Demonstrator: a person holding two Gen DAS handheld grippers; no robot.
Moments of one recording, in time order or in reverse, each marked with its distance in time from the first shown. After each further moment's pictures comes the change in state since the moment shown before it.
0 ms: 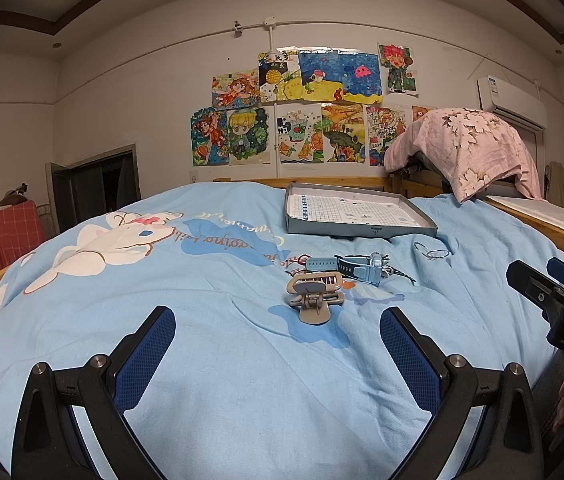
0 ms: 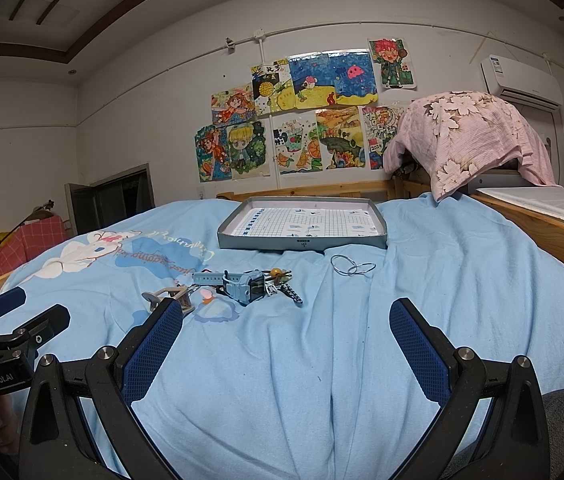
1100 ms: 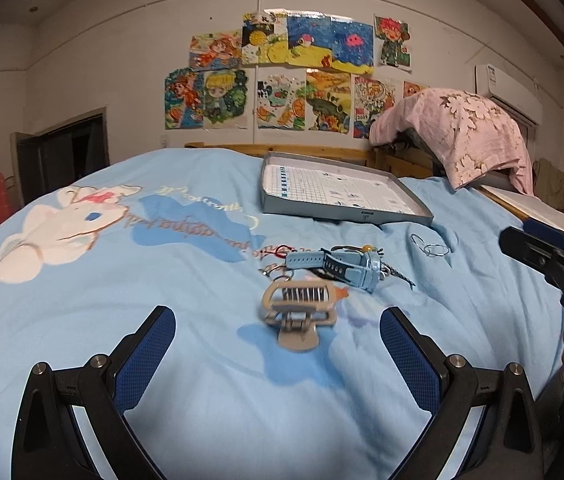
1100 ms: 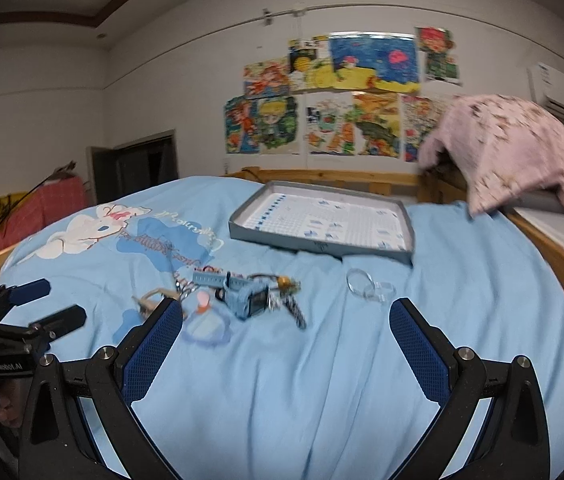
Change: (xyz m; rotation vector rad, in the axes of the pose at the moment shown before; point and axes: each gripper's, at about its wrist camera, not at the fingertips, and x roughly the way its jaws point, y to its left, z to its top) left arm 0.088 -0.003 0.019 -0.037 0.146 -0.114; right arm 0.060 -0.007 0.050 -0.139 0.112 0.119
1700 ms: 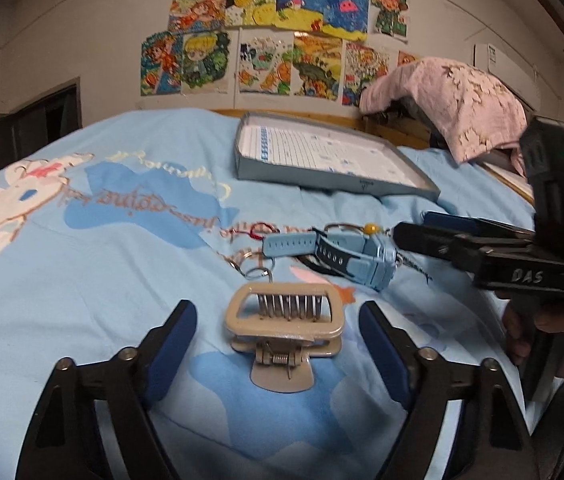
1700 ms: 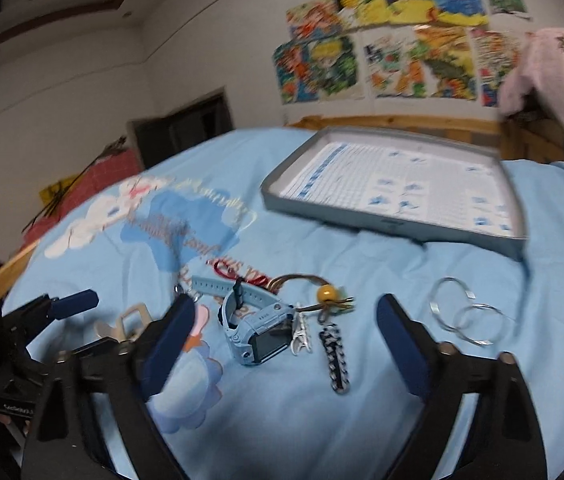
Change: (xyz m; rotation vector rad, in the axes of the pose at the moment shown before) left arm 0.080 -0.009 0.003 0.010 0.124 -0.070; right arm 0.156 -0.009 0.006 0.034 0.204 0.307
